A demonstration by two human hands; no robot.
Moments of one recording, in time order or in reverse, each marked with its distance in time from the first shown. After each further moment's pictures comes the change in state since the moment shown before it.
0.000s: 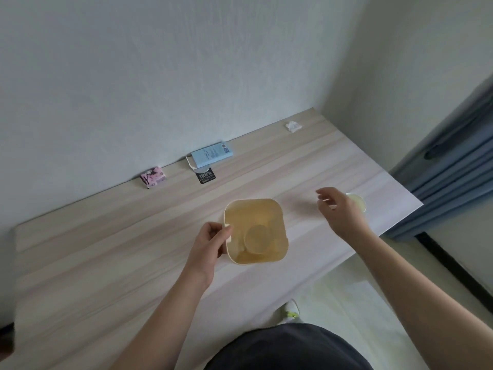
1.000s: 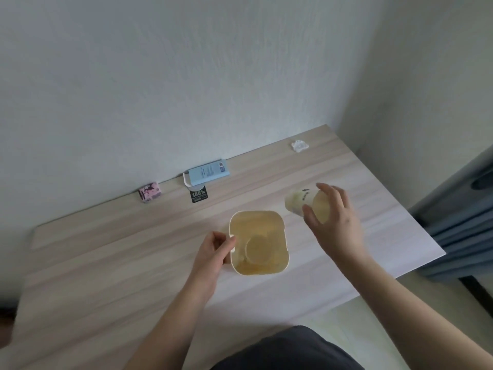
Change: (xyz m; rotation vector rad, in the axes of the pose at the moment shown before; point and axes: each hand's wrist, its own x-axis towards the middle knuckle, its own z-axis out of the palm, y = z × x) left_hand 0.043 0.015 0.120 0.099 0.224 0.044; right_hand 0.084 0.022 -0.048 0.066 0.198 -0.353
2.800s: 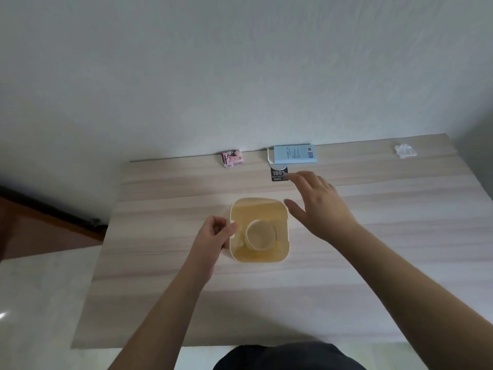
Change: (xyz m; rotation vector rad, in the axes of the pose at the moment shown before) left_hand -0.013 -0.016 -0.186 -0.133 0.232 -0.009; right_hand 0.005 -0.164 0.149 -0.239 -0.608 -0.553
